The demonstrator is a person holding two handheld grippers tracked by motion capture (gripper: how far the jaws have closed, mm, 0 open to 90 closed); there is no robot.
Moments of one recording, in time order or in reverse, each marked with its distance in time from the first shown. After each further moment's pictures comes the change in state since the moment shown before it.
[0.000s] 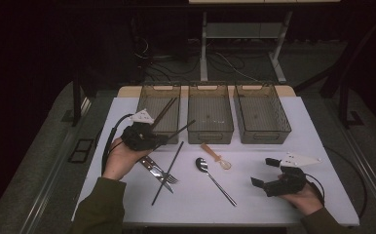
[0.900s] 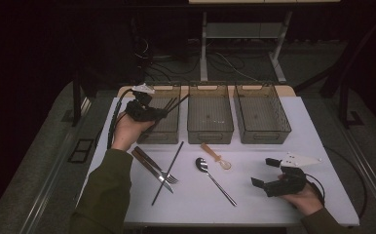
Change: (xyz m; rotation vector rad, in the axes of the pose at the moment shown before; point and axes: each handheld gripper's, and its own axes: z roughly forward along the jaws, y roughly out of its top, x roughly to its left) left arm 0.067 0.044 0.024 -0.015 0.099 -0.097; right arm 0.001 0.000 -0.001 -0.002 0.004 0.003
